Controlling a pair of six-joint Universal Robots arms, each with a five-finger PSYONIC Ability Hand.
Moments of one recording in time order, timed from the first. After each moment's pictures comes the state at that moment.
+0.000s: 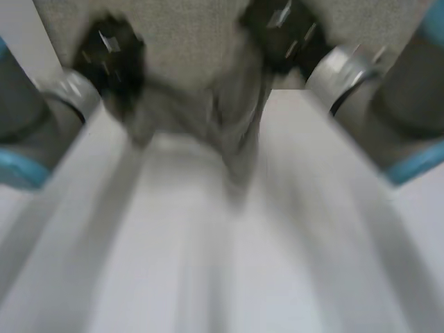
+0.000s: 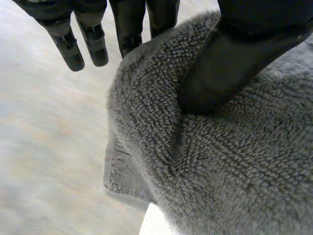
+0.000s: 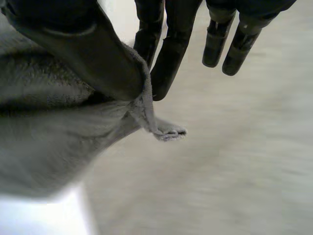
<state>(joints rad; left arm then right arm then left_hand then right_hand) 4.39 -1.96 -1.11 3.25 -1.39 3.61 2.08 -1.15 0.95 -0.10 1.28 2.58 1.29 1.28 0.23 0.24 1.11 1.32 1.32 0.23 0.25 1.15</state>
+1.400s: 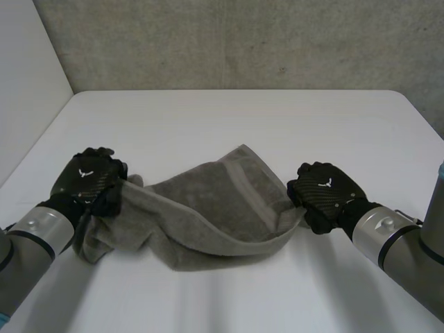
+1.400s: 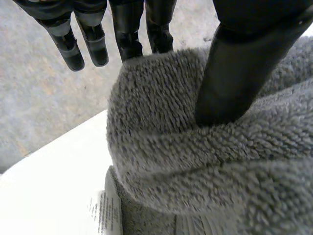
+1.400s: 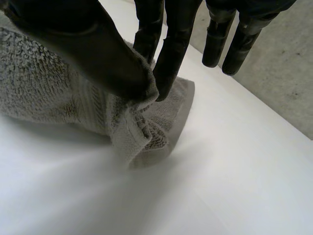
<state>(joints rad) 4.60 -1.69 -2.05 3.55 -1.21 3.43 1.91 -1.38 1.81 -0.04 1.24 2.70 0.91 0.90 0.23 0.24 0.73 1.34 1.32 0.23 0.25 1.17</state>
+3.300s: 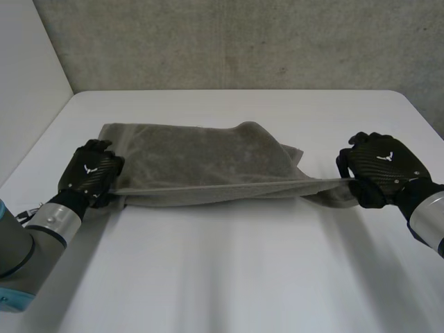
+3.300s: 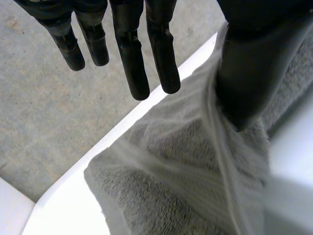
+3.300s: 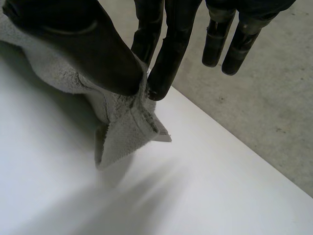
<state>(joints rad) 4.66 -1.96 -2.02 3.91 -1.15 3.60 1.66 -1.58 1.93 -0.11 1.12 2.74 0.79 0.79 0.23 0.24 0.60 1.34 1.33 0.23 0.25 1.17</state>
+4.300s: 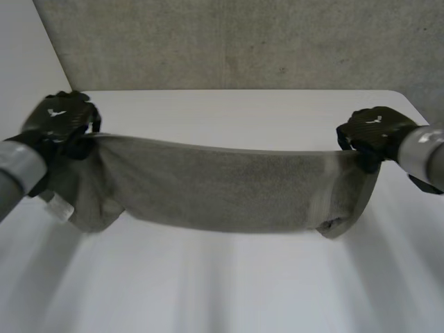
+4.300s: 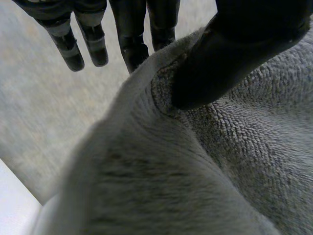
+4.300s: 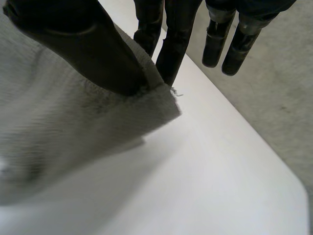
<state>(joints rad) 4.66 -1.76 -1.67 3.32 -1.19 3.40 1.78 -1.23 1.26 0.41 1.33 2.53 1.31 1.35 0.23 0.24 1.16 1.34 1.33 0.23 0.25 1.18</state>
